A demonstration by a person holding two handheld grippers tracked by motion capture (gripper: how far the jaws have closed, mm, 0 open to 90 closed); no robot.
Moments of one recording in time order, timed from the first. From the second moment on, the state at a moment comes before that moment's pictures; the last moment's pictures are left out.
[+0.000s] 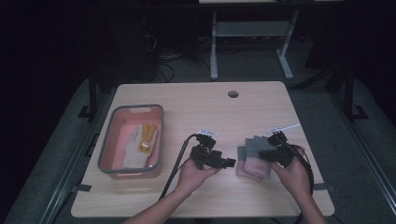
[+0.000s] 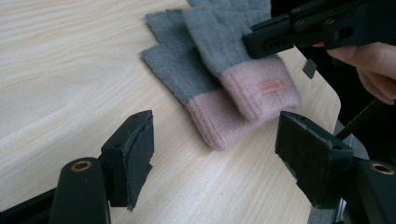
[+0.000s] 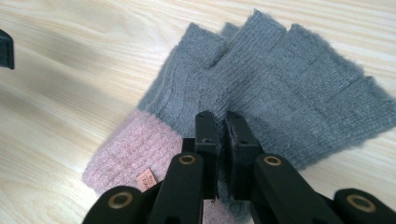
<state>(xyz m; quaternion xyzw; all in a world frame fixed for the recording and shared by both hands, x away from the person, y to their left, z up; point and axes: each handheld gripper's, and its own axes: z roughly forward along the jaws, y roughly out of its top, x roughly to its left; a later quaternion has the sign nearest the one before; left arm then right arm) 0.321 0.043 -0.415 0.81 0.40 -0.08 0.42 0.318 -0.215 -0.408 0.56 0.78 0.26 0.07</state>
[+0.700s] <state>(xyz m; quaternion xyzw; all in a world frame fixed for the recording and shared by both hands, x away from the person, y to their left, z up) 0.325 0.036 -0.425 0.80 0.40 -0.11 0.42 0.319 -0.210 -0.414 0.57 0.76 0.29 0.06</state>
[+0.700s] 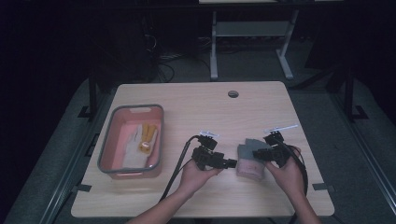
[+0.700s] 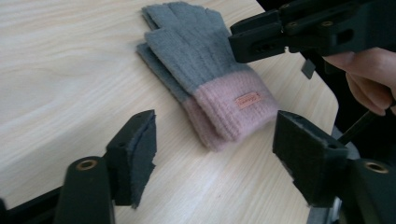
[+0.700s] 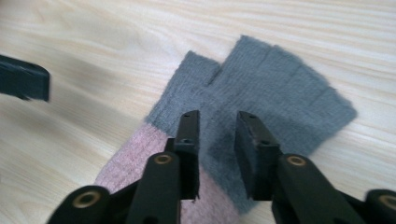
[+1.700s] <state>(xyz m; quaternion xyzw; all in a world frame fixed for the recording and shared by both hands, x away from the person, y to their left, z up) 0.338 -0.013 -0.462 0.81 0.43 -0.14 0.38 0.306 -0.255 -0.457 0.64 0.68 0.36 0.00</state>
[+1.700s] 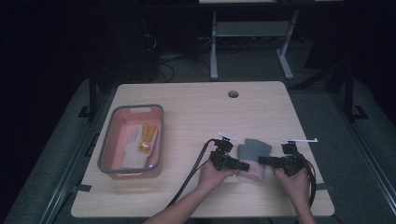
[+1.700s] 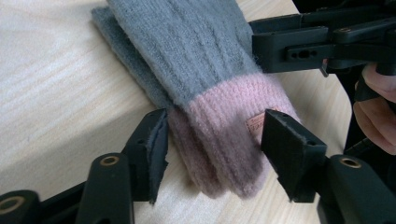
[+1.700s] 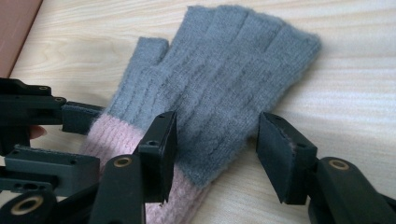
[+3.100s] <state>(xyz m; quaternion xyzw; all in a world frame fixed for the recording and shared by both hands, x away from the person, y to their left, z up) 0.345 0.013 -0.462 0.79 0.43 -0.19 0.41 0.314 -0.232 -0.459 0.62 0.67 0.40 -0.07</state>
